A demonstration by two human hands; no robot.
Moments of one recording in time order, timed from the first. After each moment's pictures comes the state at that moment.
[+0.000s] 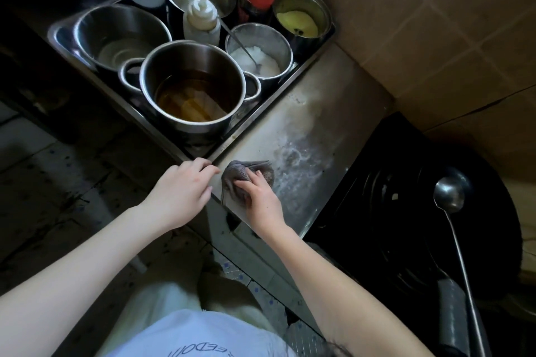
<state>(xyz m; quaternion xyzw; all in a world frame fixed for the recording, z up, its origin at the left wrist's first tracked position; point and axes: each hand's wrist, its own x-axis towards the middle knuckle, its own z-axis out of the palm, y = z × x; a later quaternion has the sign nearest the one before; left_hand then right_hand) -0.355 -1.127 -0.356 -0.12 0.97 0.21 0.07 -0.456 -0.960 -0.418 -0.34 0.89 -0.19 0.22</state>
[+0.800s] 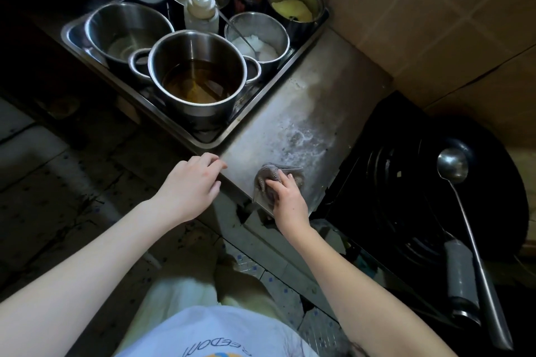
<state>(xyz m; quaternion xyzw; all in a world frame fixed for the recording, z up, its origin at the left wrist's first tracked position) -0.326 -1.112 -0.353 -0.10 0.97 0.19 0.07 -0.428 -0.910 -0.406 -0.24 0.94 -0.15 0.21</state>
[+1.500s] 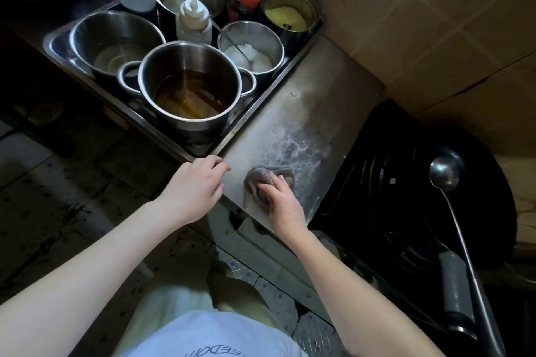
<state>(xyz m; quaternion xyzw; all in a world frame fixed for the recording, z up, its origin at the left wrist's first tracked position) -0.357 -1.121 -0.356 -0.07 0.98 0.20 0.04 -0.448 -0.917 -0.411 -0.29 0.92 -0.16 0.19</state>
